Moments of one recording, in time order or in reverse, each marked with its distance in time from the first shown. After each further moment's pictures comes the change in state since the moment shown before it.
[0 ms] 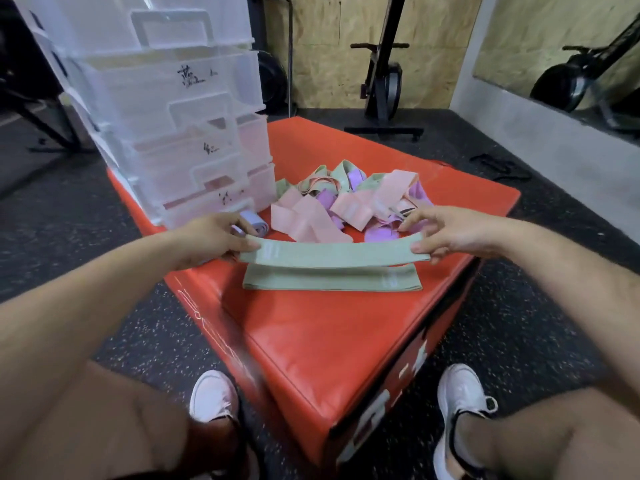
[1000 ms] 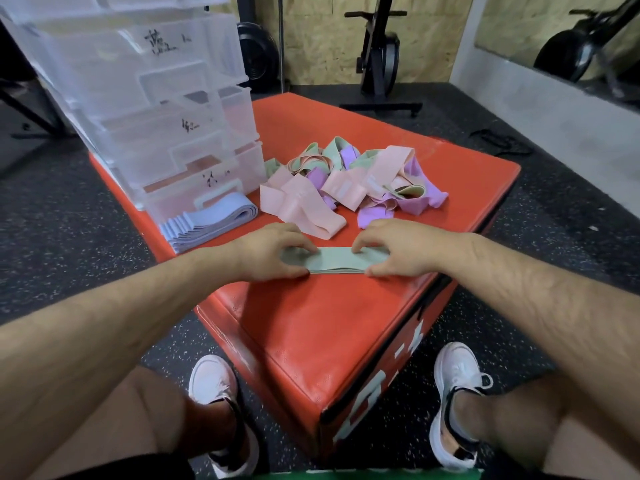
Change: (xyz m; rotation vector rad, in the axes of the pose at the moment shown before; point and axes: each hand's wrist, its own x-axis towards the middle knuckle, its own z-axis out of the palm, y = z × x) left_hand 0.015 0.005 0.084 0.637 -0.250 0.503; right_hand 0.024 0.004 0.069 -0.915 -0.030 -0.268
